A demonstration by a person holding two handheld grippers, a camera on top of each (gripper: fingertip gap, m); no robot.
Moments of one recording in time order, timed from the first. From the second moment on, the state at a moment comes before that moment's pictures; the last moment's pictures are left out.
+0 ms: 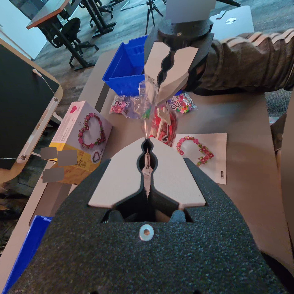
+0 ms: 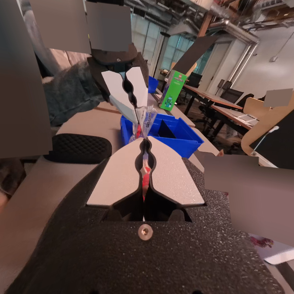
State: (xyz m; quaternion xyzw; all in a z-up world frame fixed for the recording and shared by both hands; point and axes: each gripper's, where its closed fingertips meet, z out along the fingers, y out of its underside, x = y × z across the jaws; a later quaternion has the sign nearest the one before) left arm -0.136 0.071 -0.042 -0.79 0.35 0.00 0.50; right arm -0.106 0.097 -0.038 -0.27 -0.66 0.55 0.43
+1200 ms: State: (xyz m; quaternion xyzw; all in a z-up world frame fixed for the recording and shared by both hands) left arm 0.054 0.234 -0.011 -0.66 0.71 -0.01 0.25; right arm 0.041 0.242 -0.028 -0.41 -0.70 0.29 0.51
